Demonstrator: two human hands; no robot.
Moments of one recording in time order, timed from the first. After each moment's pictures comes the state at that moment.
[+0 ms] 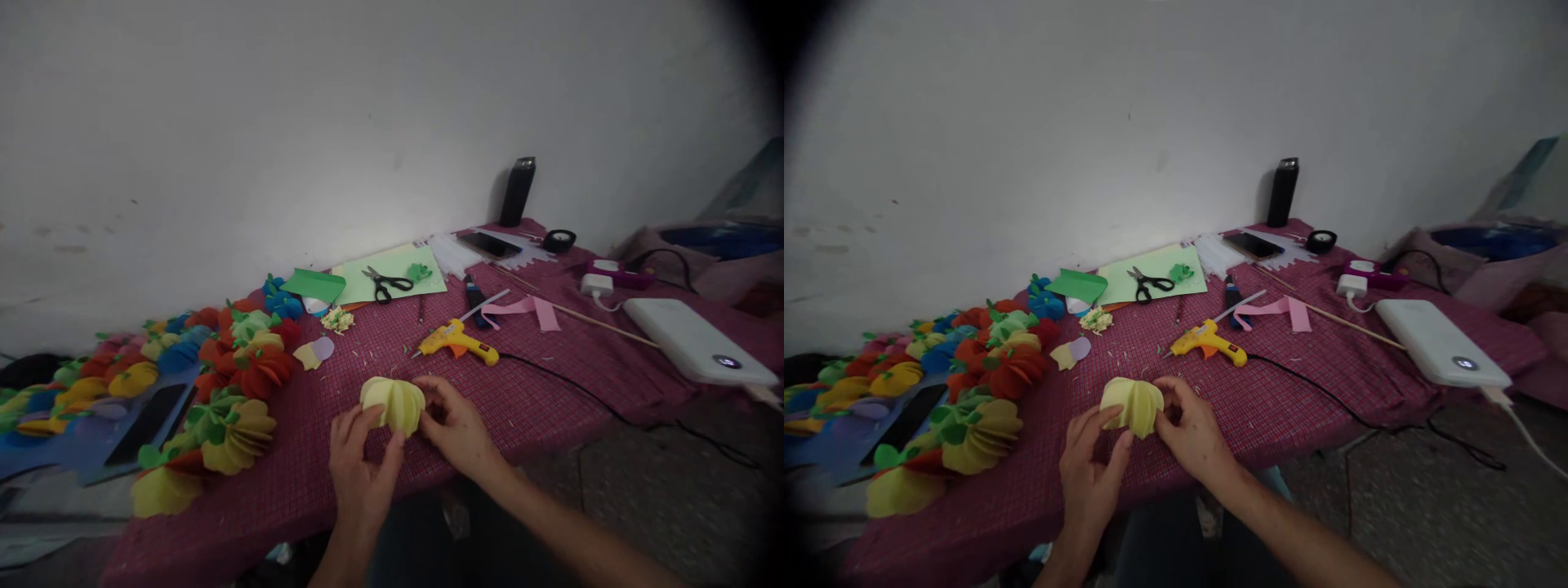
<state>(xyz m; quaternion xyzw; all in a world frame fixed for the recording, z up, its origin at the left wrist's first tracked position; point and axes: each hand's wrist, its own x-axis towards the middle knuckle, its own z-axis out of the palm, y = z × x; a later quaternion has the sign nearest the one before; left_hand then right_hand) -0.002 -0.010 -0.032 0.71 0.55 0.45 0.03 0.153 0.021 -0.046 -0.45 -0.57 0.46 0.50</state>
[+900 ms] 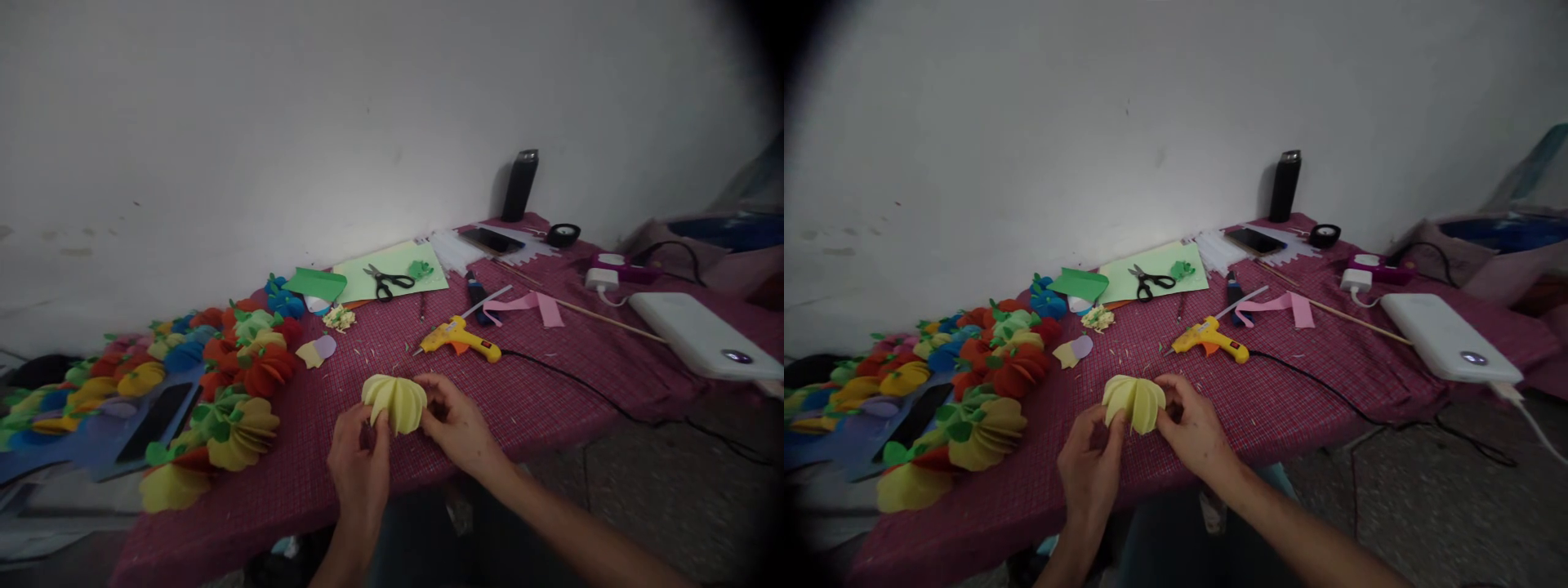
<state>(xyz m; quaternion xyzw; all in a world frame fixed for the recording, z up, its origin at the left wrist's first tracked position) 0.004 -0.004 -0.037 0.62 0.61 0.49 0.03 0.153 0.020 -0.046 -0.46 -0.58 0.46 0.50</state>
